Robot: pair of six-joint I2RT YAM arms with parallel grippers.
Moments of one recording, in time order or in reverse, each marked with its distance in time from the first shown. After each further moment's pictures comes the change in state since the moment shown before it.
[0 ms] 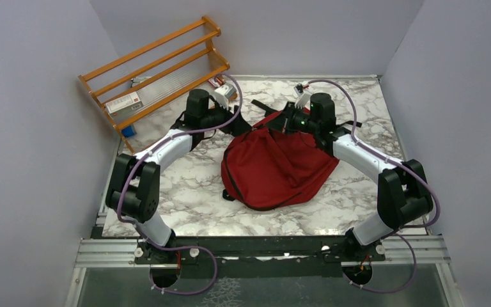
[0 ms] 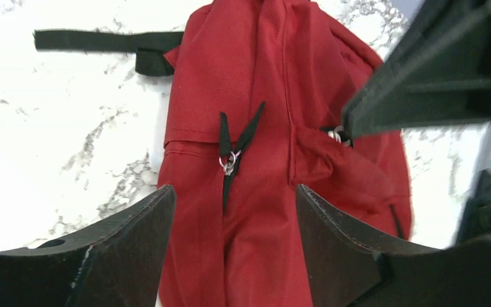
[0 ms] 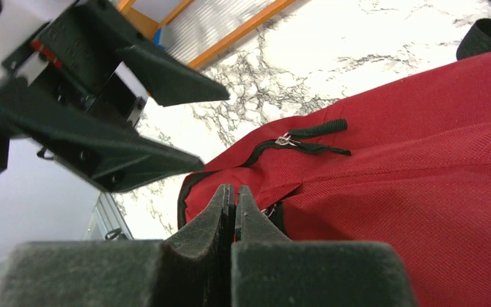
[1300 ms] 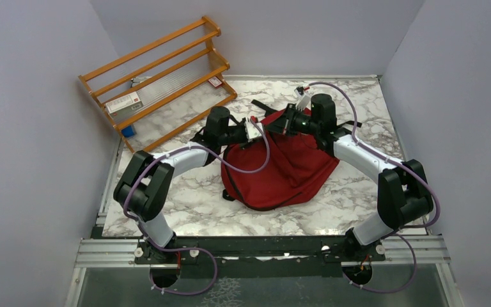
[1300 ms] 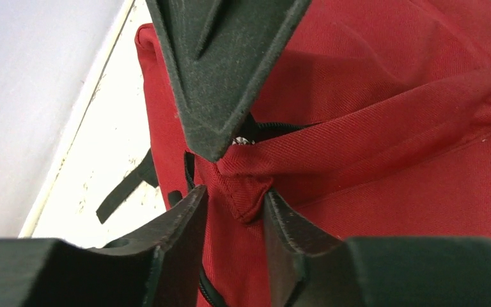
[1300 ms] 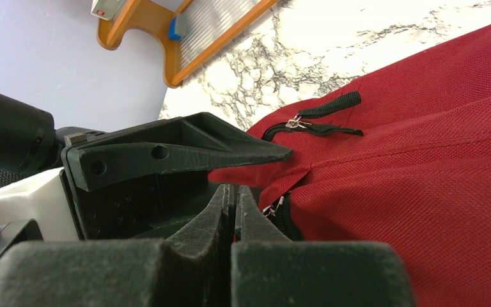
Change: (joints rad) left arm -0.187 0.014 -0.183 0.310 0.037 0.822; right arm -0.014 -0.002 -0.011 -0.019 -0.063 0.086
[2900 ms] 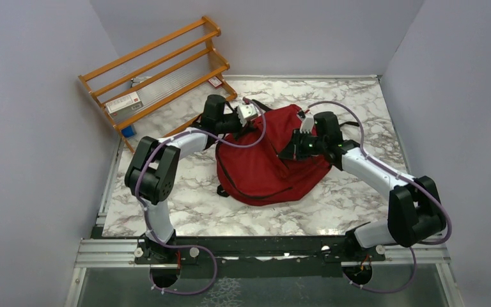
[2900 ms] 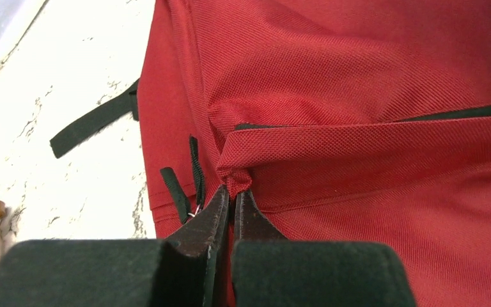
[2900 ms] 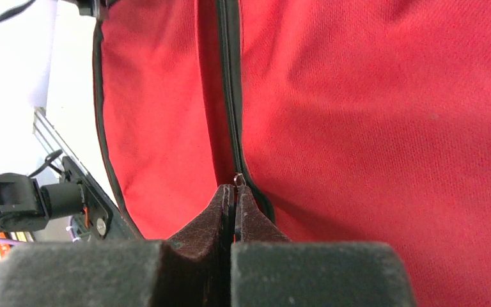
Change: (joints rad) left arm 0.117 0.164 0.182 -0.174 0.023 -0.153; right arm -0.009 -0.139 -0.155 -0.306 0.051 -0.274
